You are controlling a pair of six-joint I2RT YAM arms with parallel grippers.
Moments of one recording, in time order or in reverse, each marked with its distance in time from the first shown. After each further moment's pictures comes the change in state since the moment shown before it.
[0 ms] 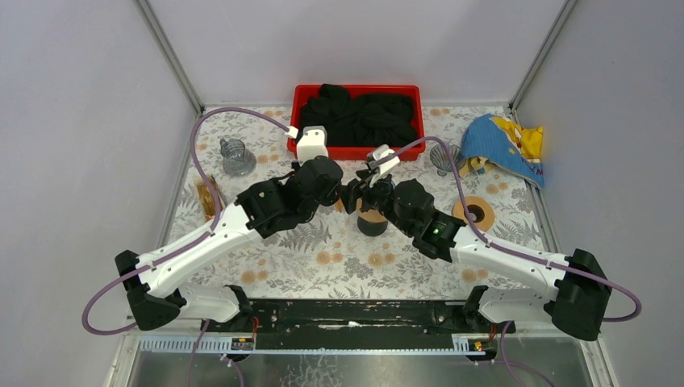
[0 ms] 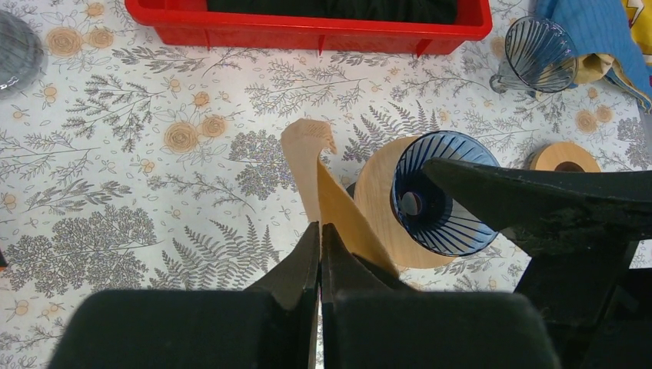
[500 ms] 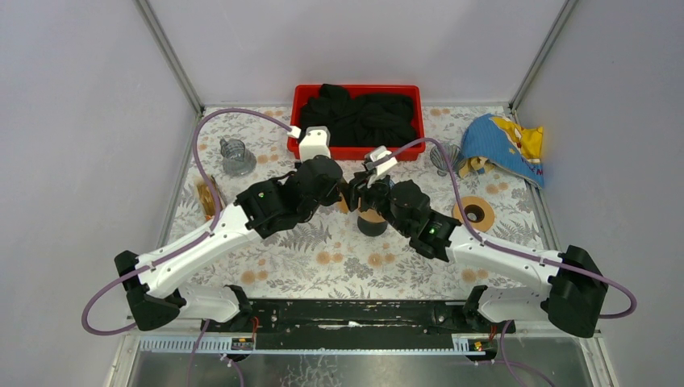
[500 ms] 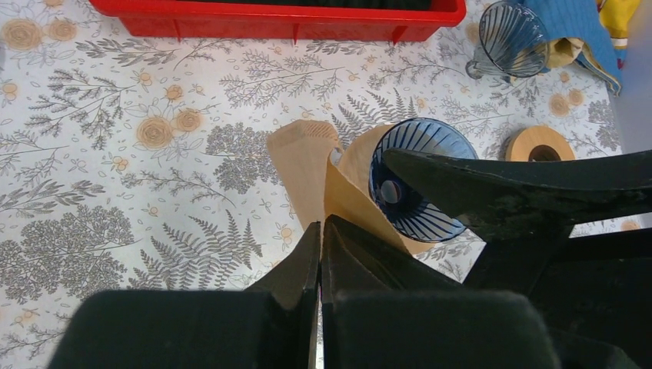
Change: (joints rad) left arm 0.000 -0.001 0.000 0.016 0.060 0.000; right arm 0.000 0.028 -0.020 0.048 0.049 -0.021
